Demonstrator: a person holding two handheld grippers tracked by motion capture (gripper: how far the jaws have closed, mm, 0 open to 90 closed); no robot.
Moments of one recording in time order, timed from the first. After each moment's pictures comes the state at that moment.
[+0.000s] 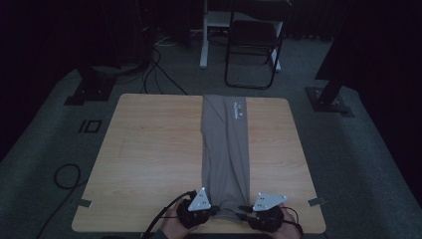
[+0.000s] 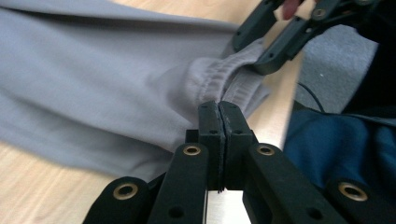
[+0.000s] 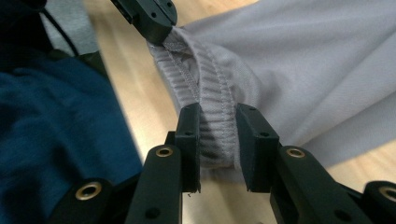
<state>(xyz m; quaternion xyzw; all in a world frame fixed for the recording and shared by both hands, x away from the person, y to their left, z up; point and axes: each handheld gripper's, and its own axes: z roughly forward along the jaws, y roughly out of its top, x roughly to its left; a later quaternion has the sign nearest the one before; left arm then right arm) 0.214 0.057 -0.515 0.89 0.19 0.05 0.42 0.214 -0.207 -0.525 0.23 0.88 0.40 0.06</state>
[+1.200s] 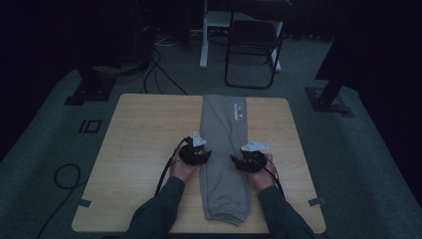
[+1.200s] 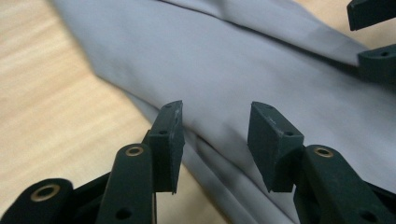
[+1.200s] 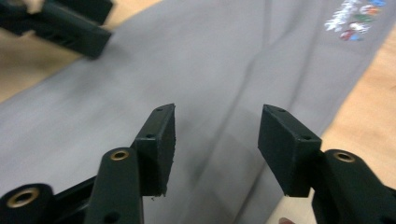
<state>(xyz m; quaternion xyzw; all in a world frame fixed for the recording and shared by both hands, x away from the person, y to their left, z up) 0.419 0.062 -0.536 0.82 0.39 0.18 0.37 0.393 -0.177 -0.538 0.39 0.81 0.38 0.22</state>
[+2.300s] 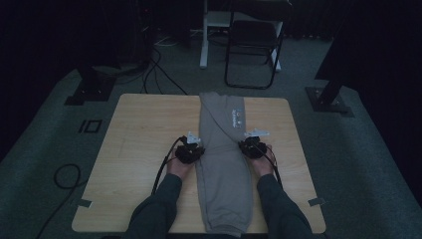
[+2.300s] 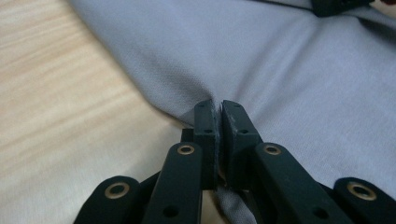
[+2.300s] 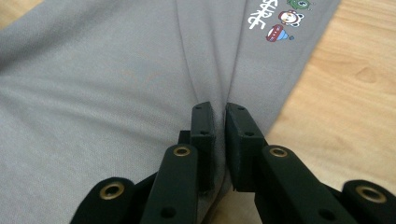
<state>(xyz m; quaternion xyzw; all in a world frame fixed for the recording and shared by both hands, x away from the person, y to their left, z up) 0.412 0.082 -0.552 0.83 0.39 0.14 0.38 0.440 -0.192 -0.553 0.46 0.79 0.36 0.20</state>
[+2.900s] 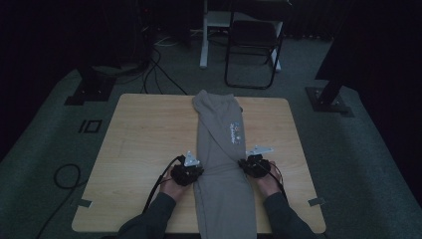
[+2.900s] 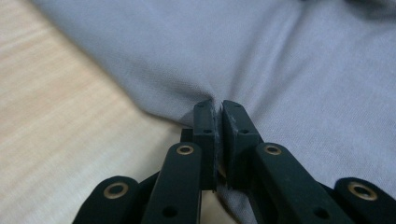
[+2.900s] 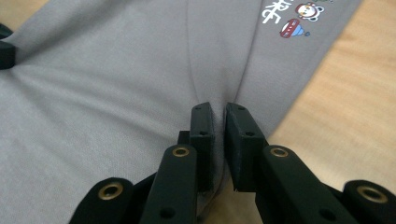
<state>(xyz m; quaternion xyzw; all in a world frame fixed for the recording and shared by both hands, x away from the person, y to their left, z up) 0.339 0.088 -0.548 0.86 0.34 0.12 0.36 0.370 -0.195 -0.548 0.42 0.82 0.35 0.15</state>
